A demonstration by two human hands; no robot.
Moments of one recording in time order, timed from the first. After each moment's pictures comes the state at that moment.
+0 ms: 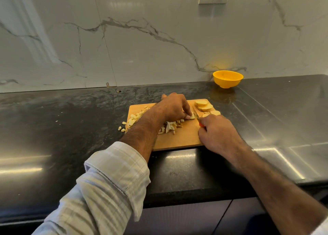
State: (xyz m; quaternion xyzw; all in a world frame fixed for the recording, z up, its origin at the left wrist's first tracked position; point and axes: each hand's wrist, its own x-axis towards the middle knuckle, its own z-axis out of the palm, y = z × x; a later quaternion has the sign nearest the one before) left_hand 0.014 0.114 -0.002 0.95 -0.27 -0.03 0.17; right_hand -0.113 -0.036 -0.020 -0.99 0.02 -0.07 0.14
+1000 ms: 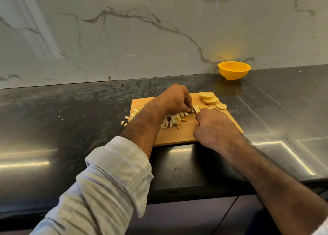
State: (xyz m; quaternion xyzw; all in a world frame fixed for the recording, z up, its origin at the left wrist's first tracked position) left_hand 0.017 0.124 -0.002 0.93 -0.29 -0.02 0.21; right_hand -0.117 -0.005 -0.007 -0.99 0.02 0.00 0.13
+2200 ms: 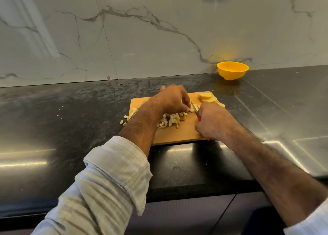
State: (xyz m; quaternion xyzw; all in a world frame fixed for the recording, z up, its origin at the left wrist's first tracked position) left_hand 0.015 0.128 0.002 0.95 -0.28 -0.01 0.15; right_hand -0.103 -0.012 0.003 -0.98 0.05 0.00 0.17
